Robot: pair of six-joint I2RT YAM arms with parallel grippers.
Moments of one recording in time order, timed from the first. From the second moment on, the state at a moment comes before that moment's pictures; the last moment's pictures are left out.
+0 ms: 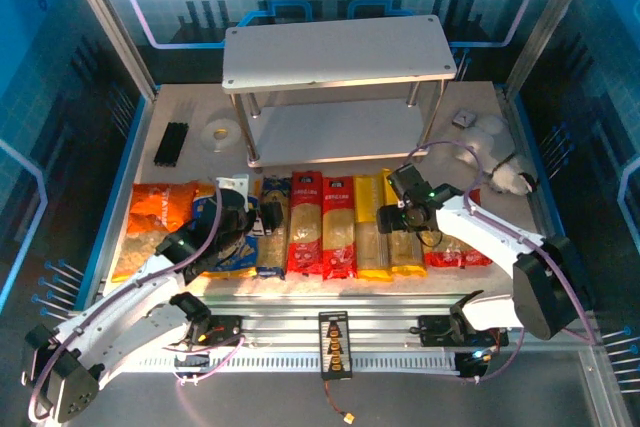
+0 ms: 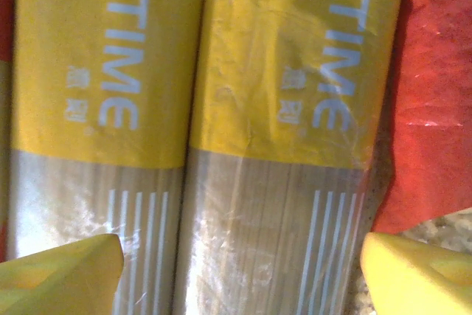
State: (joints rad) left arm -0.57 0.82 0.57 -0.37 -0.14 -0.58; right arm 0.49 1.35 0.81 -0.70 0.11 0.40
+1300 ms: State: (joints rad) left arm -0.57 0.81 0.55 -0.37 -0.14 -0.59; right arm 0.42 1.52 0.80 -0.61 0.06 0.40
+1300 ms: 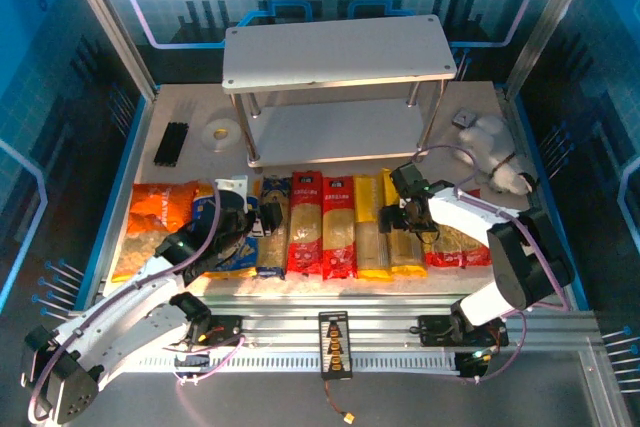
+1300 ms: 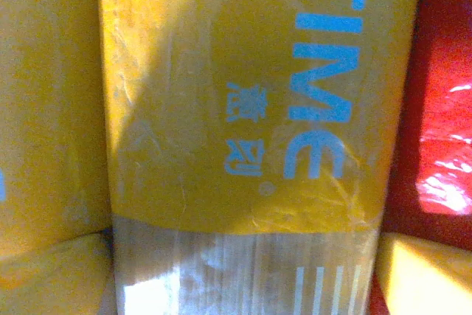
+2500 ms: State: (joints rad) left arm -0.57 0.81 0.52 -0.36 -0.14 -0.59; right arm 0.43 1.44 0.83 -0.70 0.04 0.40
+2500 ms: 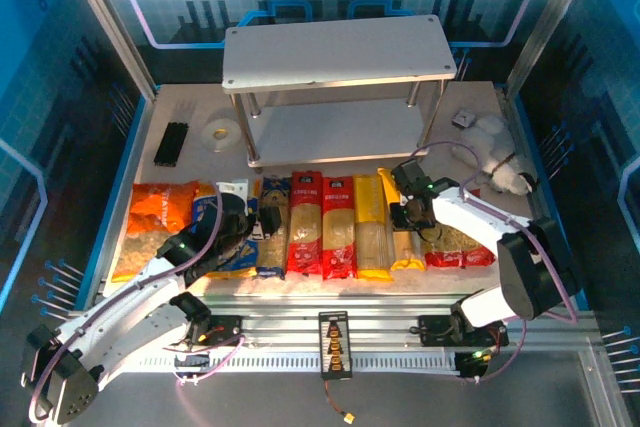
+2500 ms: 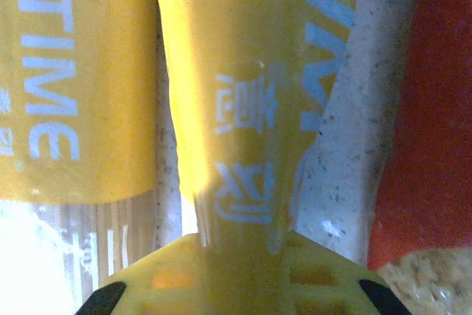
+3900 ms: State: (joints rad) left arm -0.57 0.87 0.52 -0.32 -0.13 -0.59; right arm 0.34 1.85 1.47 -0.64 0.22 0.19
